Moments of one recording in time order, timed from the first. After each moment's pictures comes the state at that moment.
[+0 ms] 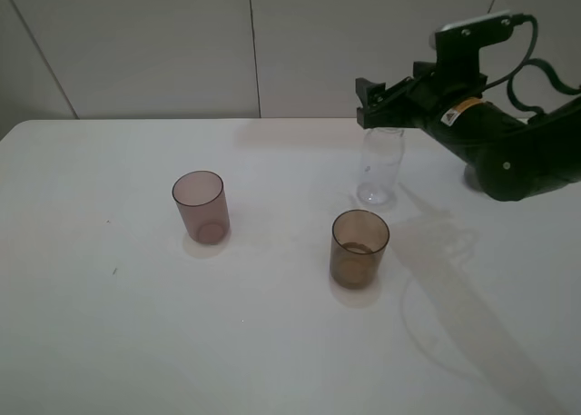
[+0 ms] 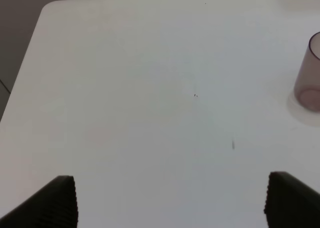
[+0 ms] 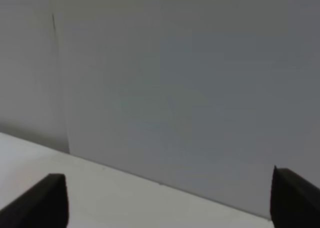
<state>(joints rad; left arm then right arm) -0.09 -0.01 -0.50 0.11 1.06 -0.02 0.34 1.80 -0.70 0.03 -0.87 -0.12</state>
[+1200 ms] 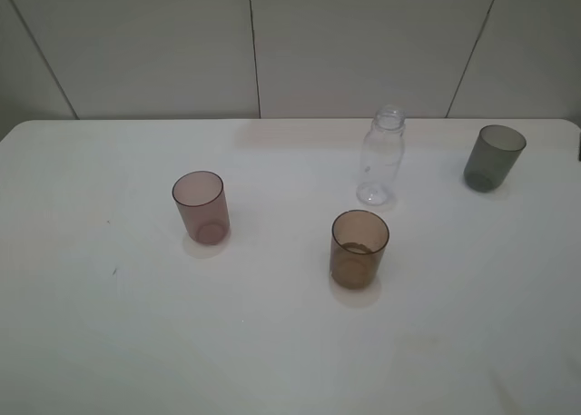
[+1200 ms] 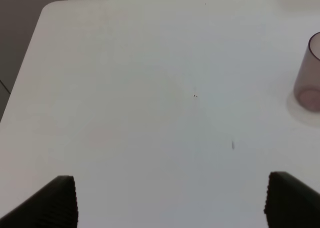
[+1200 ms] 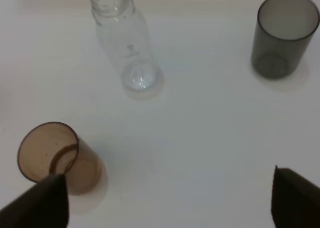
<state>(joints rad) -0.09 -0.01 -0.50 0.11 1.06 -0.02 0.11 0.56 -0.70 0.08 0.94 0.04</state>
